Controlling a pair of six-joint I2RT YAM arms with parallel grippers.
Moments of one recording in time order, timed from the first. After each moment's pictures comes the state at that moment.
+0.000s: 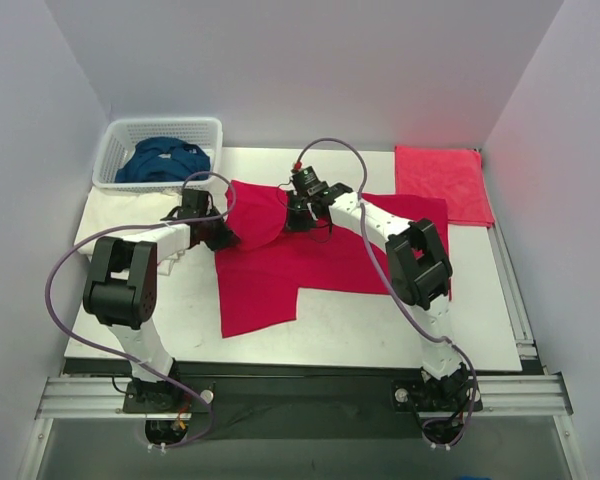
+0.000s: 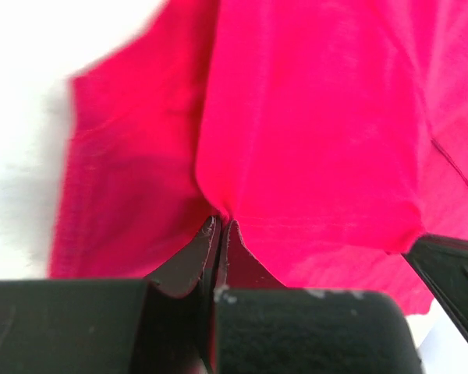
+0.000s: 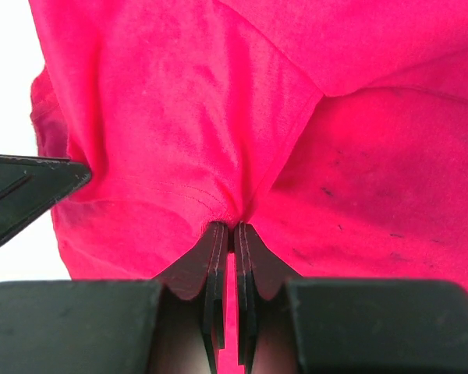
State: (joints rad) left arm -0.17 1.81 1.05 -0.14 0.23 -0.79; right arm 0.63 2.16 1.72 -0.47 -0.07 0.56
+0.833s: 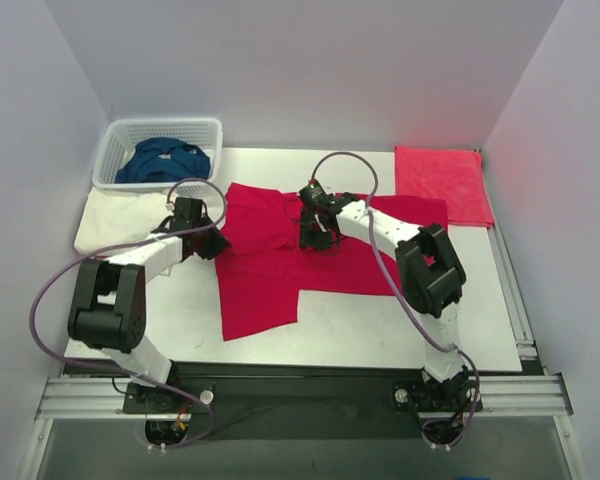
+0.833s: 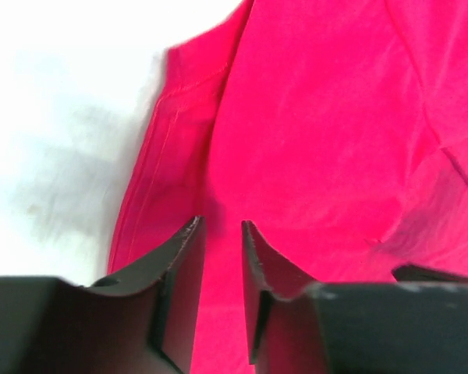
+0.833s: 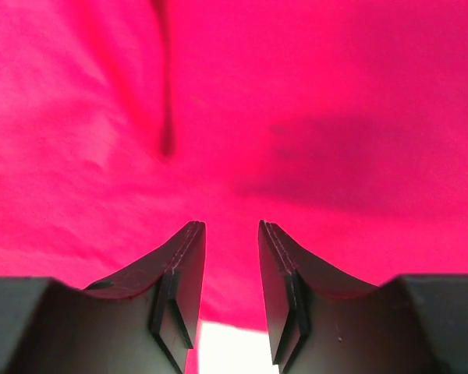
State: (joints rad) left arm -0.17 1.65 0.93 -0.18 0.08 -0.83; right arm 0.63 2.07 1.55 -0.58 0.06 0.60
